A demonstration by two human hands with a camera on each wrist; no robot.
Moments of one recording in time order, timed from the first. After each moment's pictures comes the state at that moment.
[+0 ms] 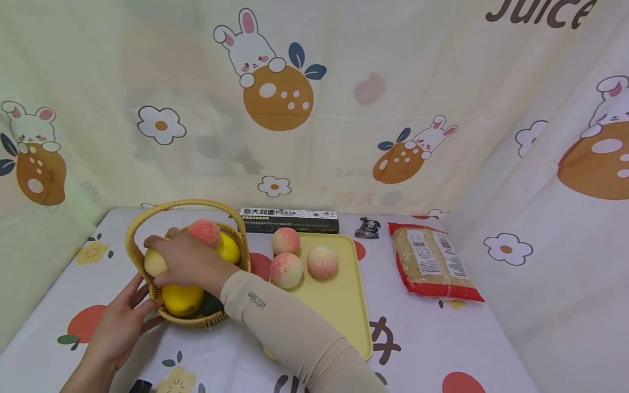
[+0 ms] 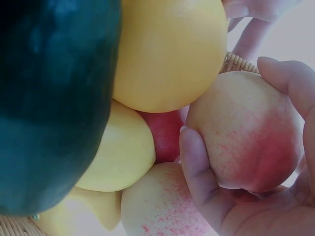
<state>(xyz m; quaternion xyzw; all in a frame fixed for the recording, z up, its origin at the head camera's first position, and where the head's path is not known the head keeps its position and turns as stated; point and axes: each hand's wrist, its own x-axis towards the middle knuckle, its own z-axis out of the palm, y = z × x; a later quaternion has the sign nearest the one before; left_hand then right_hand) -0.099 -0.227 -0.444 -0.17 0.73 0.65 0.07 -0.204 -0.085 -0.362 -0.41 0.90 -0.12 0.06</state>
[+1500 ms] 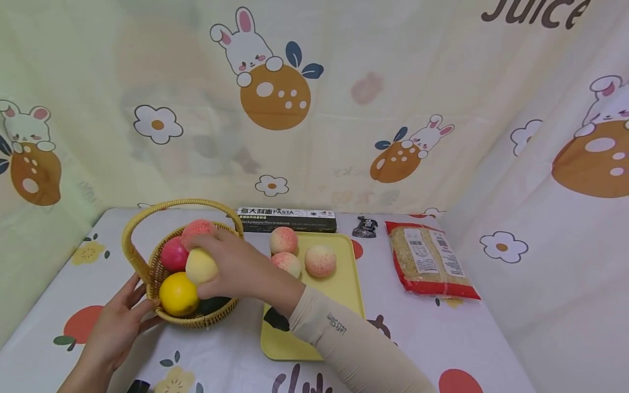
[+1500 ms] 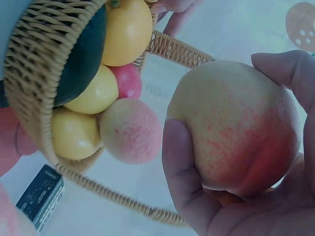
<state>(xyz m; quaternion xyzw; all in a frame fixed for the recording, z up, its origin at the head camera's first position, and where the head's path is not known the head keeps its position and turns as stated) -0.100 -0.224 -0.442 -0.19 0.74 0.64 0.07 -0.170 0.025 -0.323 -0.38 0.88 -0.26 0.08</state>
